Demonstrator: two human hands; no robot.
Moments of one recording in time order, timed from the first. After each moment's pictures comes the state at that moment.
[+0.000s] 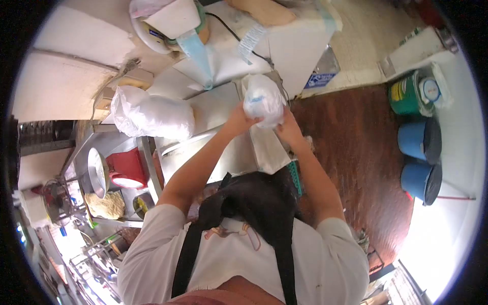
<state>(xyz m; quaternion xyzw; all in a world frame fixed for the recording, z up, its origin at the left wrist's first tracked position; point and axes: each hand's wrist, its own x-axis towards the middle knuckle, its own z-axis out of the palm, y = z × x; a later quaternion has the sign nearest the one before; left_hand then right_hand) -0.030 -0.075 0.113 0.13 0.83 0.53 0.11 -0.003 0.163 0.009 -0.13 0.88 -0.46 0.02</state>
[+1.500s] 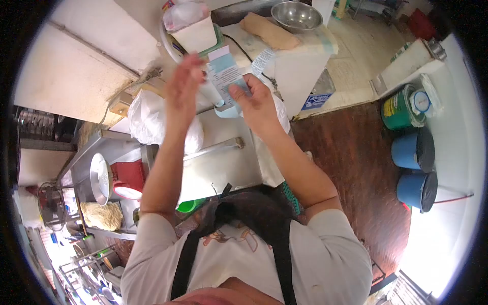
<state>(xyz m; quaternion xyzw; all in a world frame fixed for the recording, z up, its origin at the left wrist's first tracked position) -0.052 -0.142 0.356 0.12 0.70 0.68 -0.16 -0.038 0.034 0.316 -0.08 0.61 -0.79 0.01</state>
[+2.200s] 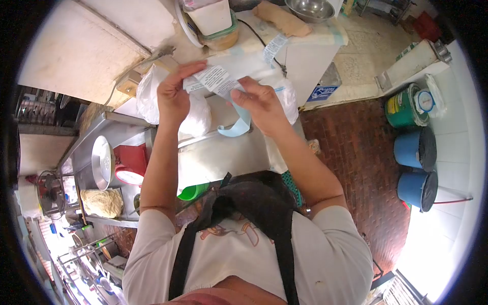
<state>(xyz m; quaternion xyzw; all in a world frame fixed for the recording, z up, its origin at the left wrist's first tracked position) -0.006 -0.197 0.353 0.22 0.76 0.58 -0.20 0.009 0.017 0.305 -0.16 0.53 -0.83 0.12</state>
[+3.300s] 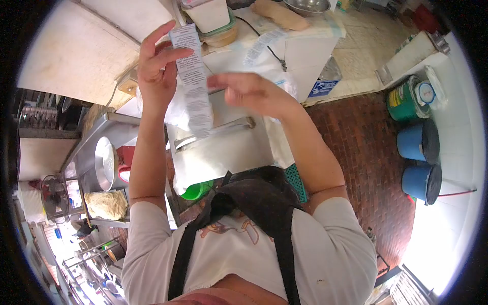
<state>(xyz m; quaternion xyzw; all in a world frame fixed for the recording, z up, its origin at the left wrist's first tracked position) -0.025 -0.206 0.413 0.33 0.80 0.33 -0.38 -0.001 0.026 0.336 -0.36 0.54 -0.75 0.15</state>
